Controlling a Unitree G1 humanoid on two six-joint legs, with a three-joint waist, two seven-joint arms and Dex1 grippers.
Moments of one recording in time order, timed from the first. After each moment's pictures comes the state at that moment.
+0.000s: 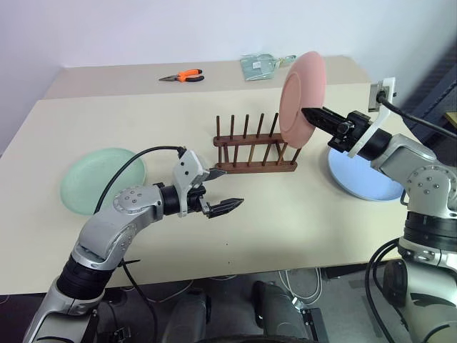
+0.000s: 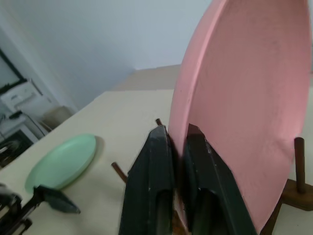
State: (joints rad) left arm -0.35 0.57 -0.18 -0.42 -0.54 0.65 -0.69; right arm -0.66 -0.57 -0.33 0.01 0.84 0.90 0.61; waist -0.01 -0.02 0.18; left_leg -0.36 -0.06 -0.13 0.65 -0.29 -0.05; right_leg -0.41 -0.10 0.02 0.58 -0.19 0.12
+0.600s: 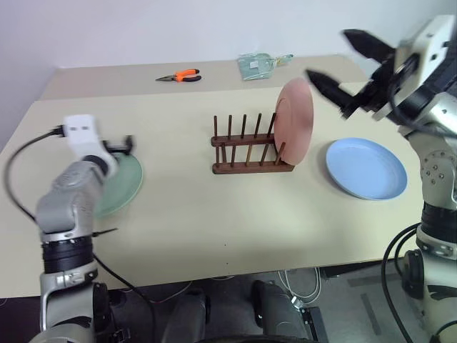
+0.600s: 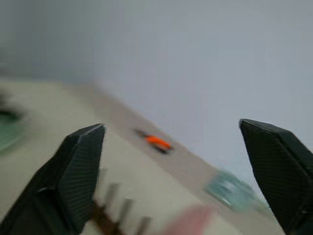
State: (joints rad) left arm -0.50 0.52 0.44 0.02 -0.31 0.83 0.09; right arm -0.70 -0.74 -0.09 -0.34 0.51 0.44 0.79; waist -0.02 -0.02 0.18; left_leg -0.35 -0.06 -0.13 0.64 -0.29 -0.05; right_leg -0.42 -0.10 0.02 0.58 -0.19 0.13
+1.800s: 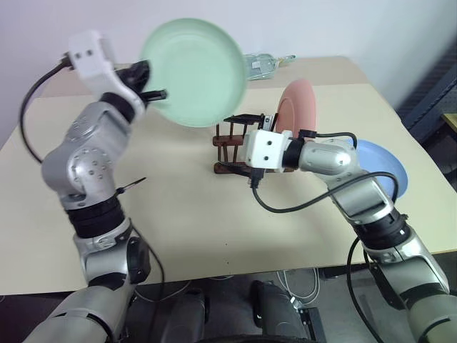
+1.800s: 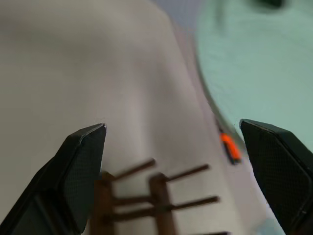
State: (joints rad) left arm -0.86 0.23 0.33 -0.26 -0.52 0.96 0.00; right arm -0.77 -0.56 0.39 -0.08 -0.16 0.04 0.72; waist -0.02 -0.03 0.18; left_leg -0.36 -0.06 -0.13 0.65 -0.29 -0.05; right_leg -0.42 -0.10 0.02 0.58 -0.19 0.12
